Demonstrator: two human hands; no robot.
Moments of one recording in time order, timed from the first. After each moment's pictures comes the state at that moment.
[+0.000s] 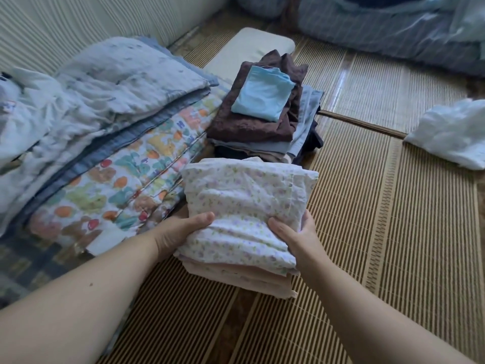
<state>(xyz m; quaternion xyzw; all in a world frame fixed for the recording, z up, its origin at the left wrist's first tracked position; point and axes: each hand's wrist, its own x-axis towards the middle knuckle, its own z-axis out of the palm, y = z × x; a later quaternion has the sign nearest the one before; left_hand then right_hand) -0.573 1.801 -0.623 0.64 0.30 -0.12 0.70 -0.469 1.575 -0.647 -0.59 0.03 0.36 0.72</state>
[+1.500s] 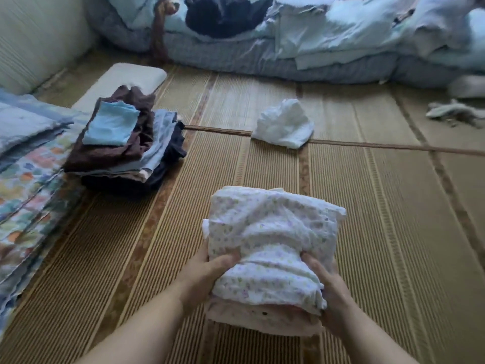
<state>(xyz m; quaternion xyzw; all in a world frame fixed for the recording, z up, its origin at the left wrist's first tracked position) -0.533 1.487 -0.585 0.60 0.15 -0.17 0.77 -0.510 1.249 -0.592 -0.54 0.20 0.24 0.78</state>
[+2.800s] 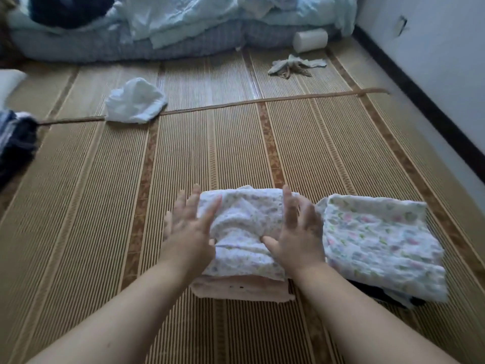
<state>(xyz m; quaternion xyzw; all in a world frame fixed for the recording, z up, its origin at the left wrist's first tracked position) -0.575 1.094 -0.544 0.99 -0.05 -0.04 0.15 -0.581 0.882 -0.558 -0.98 0.02 -0.01 0.20</state>
